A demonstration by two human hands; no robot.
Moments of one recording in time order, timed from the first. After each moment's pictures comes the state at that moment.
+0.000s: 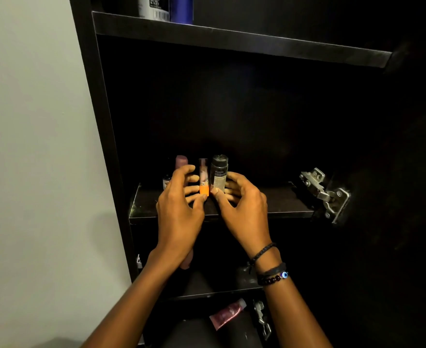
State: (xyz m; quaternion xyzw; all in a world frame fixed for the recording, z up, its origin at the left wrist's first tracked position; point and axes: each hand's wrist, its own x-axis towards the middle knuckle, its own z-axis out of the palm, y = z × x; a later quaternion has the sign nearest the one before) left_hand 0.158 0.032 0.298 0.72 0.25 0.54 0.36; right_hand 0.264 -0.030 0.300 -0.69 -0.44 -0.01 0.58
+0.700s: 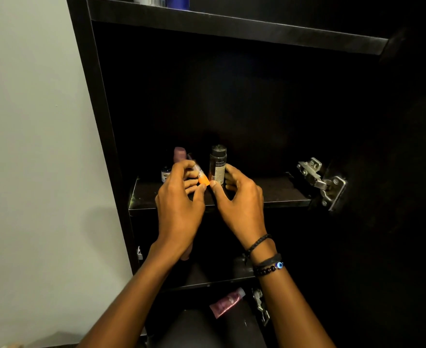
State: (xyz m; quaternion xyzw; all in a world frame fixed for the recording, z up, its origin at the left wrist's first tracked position) left_hand 0.157 0.030 0.299 0.72 0.25 0.55 0.34; right_hand 0.254 -0.031 0.301 -0.73 -0.44 -0.06 0.52
